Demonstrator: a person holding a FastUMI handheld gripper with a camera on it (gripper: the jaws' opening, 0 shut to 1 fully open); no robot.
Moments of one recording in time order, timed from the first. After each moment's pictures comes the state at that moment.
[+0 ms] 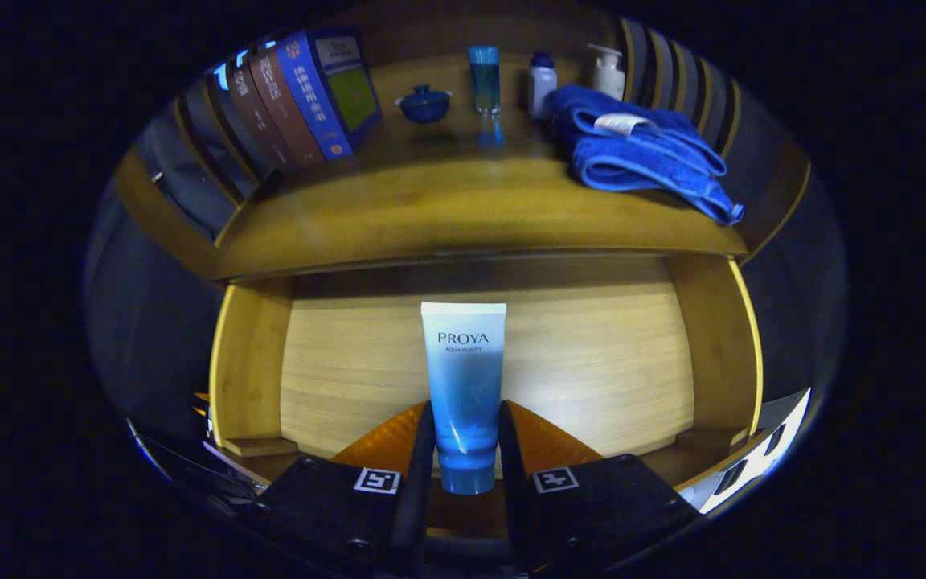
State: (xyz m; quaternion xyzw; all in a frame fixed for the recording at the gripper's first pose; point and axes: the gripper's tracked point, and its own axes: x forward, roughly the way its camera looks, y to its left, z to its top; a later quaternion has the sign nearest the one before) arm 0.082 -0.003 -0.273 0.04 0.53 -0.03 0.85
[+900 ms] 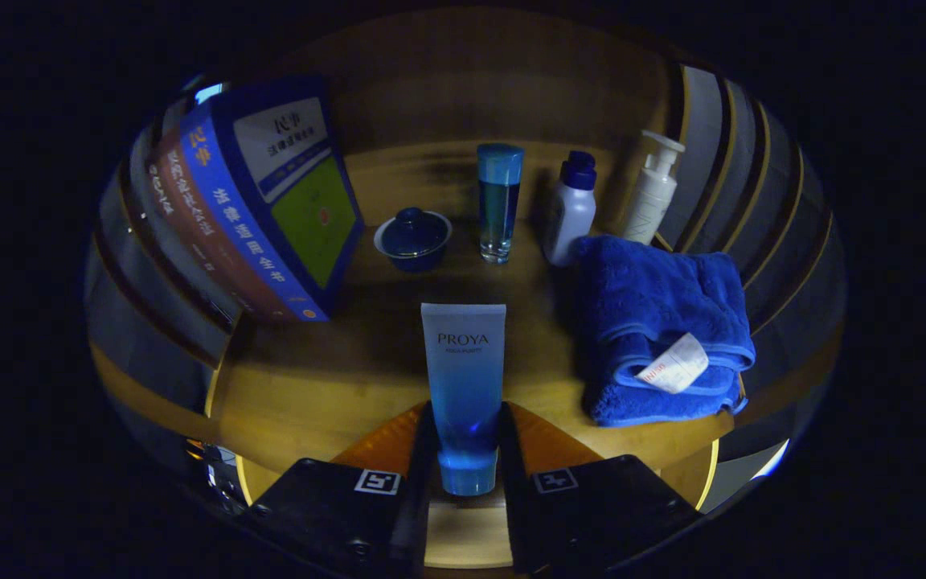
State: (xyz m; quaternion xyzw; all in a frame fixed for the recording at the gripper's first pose) arm 0.291 -0.019 -0.251 0.02 0.47 -0.05 0.88
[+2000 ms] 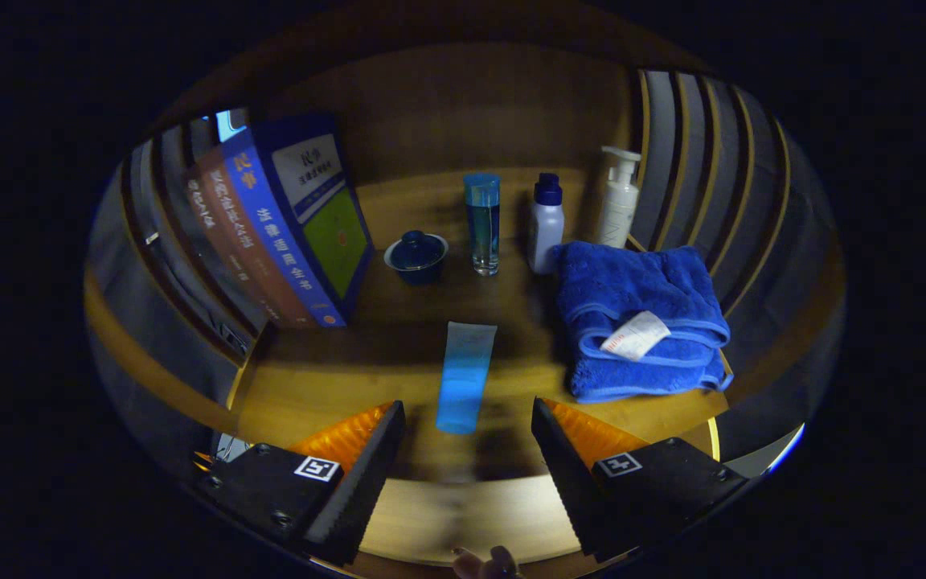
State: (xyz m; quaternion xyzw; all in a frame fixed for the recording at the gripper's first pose) arm 0.236 -0.019 -0.203 0.04 0.39 -0.04 0.92
